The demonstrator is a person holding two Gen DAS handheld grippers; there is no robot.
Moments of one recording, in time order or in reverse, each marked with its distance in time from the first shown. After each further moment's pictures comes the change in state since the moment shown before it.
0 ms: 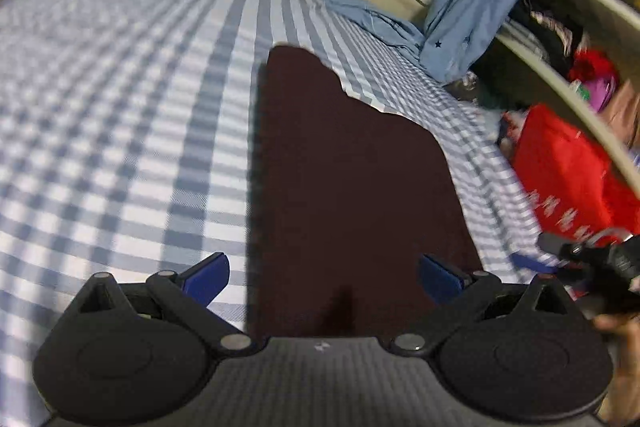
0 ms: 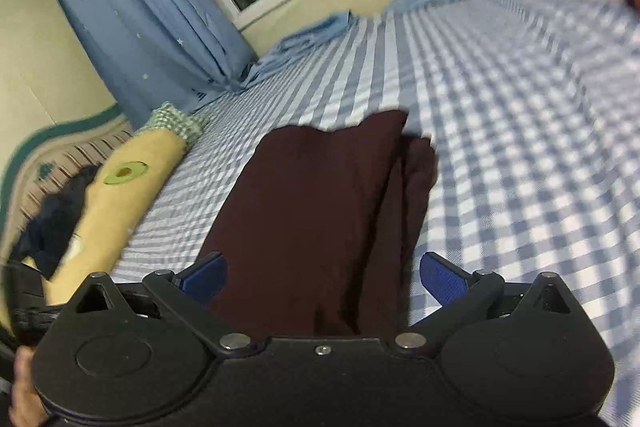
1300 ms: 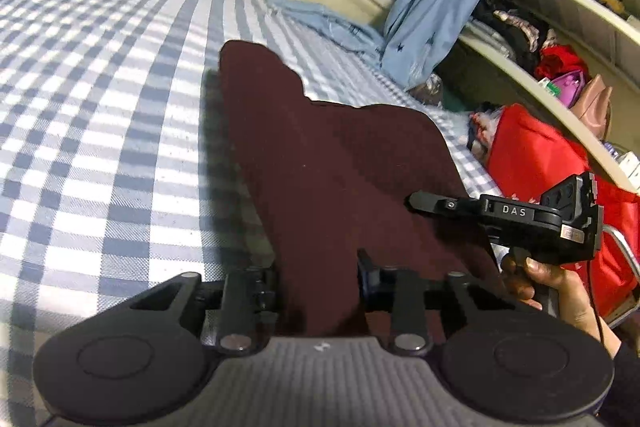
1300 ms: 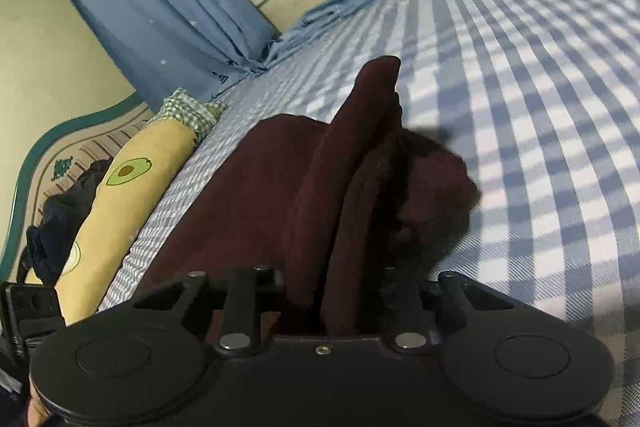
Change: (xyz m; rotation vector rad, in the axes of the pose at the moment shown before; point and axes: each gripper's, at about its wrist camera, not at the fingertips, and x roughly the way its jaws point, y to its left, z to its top) left arm 0.052 0.007 0.018 0.110 -0.062 -0.110; right arm 0.135 -0.019 0.045 -0.048 0.048 0.111
